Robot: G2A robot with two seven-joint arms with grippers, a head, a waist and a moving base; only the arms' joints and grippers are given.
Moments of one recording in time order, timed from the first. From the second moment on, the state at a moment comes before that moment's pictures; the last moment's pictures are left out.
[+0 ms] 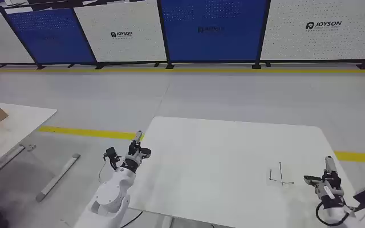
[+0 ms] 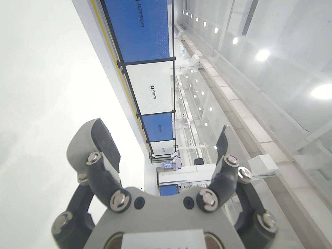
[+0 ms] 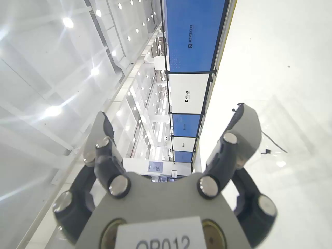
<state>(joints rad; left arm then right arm) 1.73 -1.15 -1.60 -1.80 -0.42 0.00 0.00 -1.73 -1.15 1.60 -1.80 0.42 0.00 0.00</state>
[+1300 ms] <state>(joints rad) 1.73 -1.15 -1.60 -1.80 -0.42 0.00 0.00 -1.70 -1.11 1.72 -1.79 0.30 0.06 0.53</state>
